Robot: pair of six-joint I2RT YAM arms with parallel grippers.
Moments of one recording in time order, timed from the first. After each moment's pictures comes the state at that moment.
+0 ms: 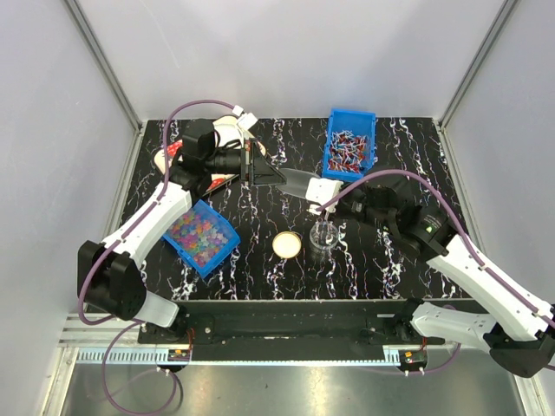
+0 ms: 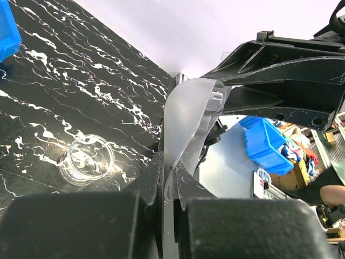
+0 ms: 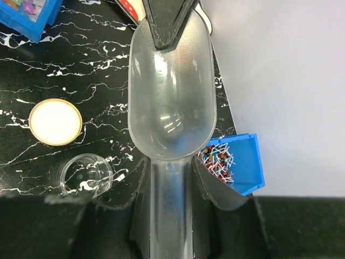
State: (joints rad) left arm -0.39 1.44 1.22 0.05 1.15 -0.55; right arm 0.81 1.03 1.22 -0.56 -0.05 -0.78
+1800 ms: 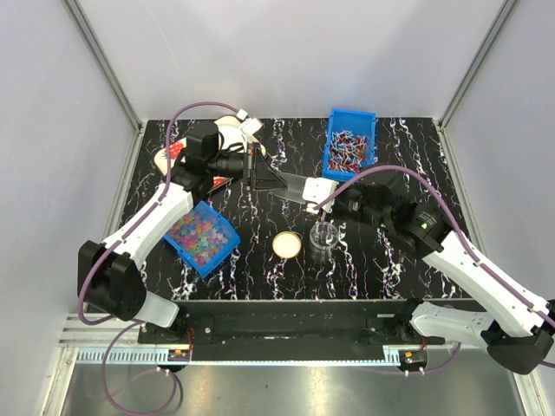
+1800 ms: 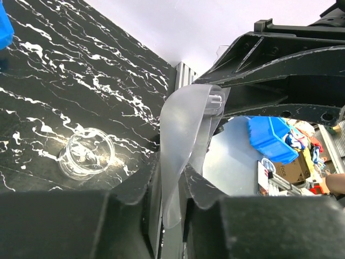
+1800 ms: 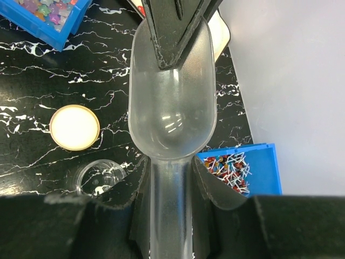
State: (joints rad) left arm -0.40 1.44 1.22 -0.02 1.15 -0.47; right arm 0.81 1.06 1.23 -0.57 -0.11 -0.75
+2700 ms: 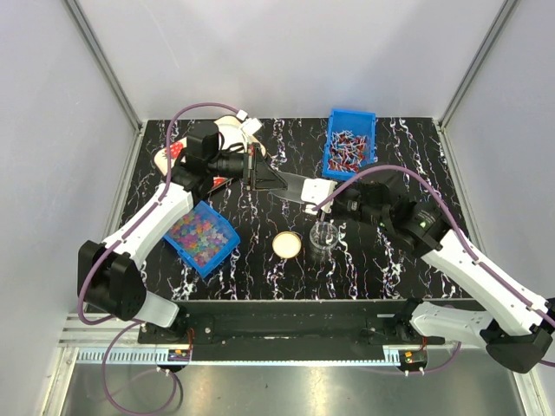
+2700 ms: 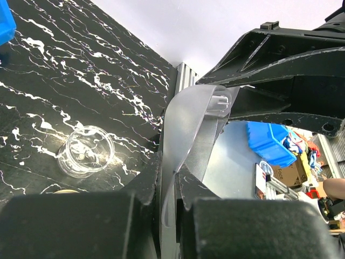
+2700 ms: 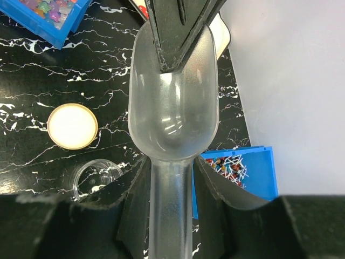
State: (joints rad) left arm -0.40 1.44 1.22 -0.03 1.14 -0.48; right arm 0.81 1.07 1.24 -0.57 -0.12 -0.77
